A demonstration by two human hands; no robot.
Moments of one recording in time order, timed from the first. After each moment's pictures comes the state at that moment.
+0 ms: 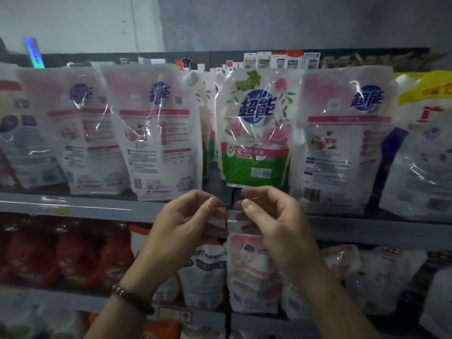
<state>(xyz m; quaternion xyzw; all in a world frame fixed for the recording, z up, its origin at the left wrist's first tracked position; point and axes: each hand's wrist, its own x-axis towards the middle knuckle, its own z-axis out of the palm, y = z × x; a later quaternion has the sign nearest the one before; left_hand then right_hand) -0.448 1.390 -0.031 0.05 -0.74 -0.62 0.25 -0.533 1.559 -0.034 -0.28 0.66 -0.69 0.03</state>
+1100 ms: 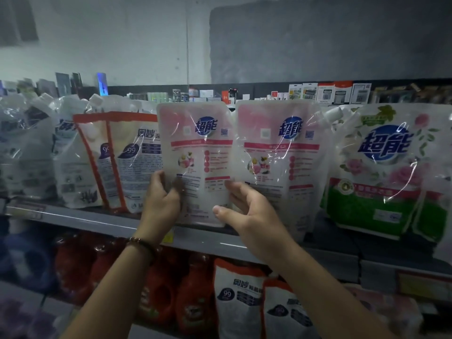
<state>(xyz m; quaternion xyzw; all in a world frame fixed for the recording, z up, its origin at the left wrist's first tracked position) -0.429 1.087 -0.011 0.19 -0.72 -0.49 0.45 -0.491 1.300 0.004 -0.43 0.66 -0.60 0.12</state>
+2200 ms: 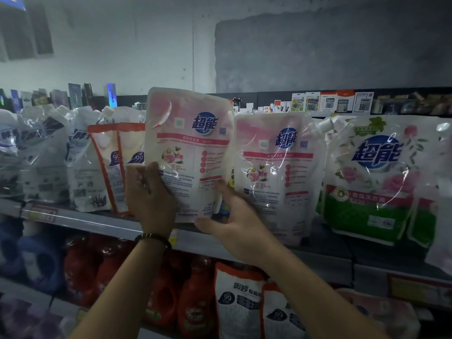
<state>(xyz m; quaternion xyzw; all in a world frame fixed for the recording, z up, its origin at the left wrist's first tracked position) -0.422 1.110 0.012 0.19 -0.55 -0.36 0.73 -0.479 1.290 0.009 -0.51 0.67 -0.54 0.08</state>
